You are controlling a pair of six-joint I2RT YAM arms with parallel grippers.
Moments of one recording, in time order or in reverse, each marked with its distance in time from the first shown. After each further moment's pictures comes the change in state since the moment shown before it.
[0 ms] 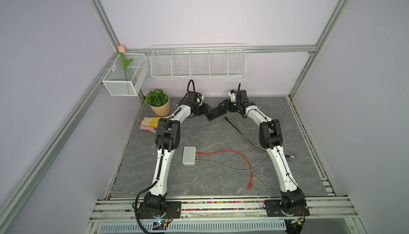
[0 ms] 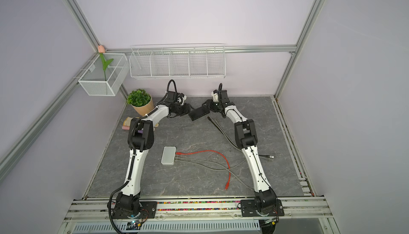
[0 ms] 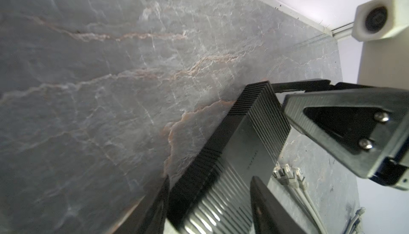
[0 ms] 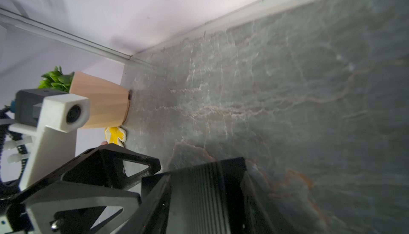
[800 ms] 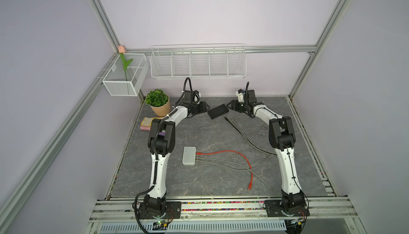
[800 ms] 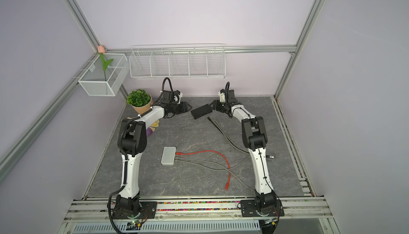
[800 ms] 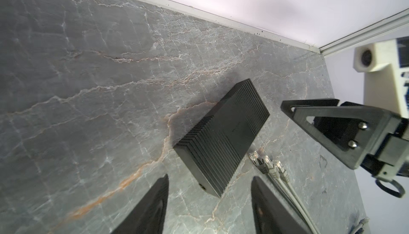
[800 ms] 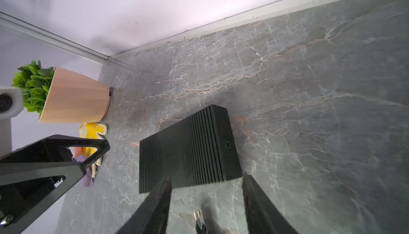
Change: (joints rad) left arm 0.003 -0.193 -0.184 0.122 -0.082 -0.007; right arm -0.054 -0.248 -0.316 0.050 0.107 -0.108
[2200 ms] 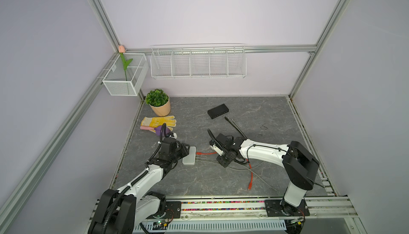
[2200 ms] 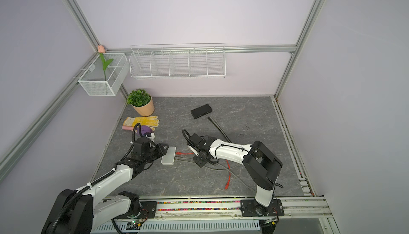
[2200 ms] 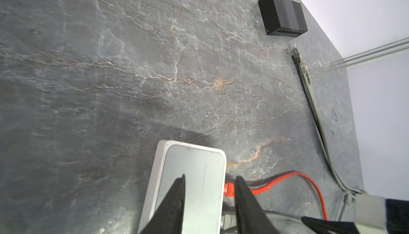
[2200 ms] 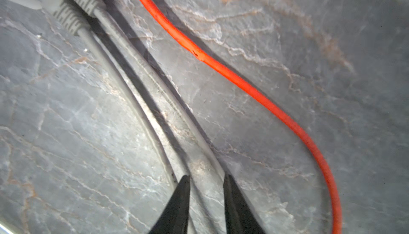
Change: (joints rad) left arm -0.003 -1.229 -1.501 0.326 -0.270 -0.290; right arm 0.698 -0.733 -0.890 -0.420 0.587 -0.376
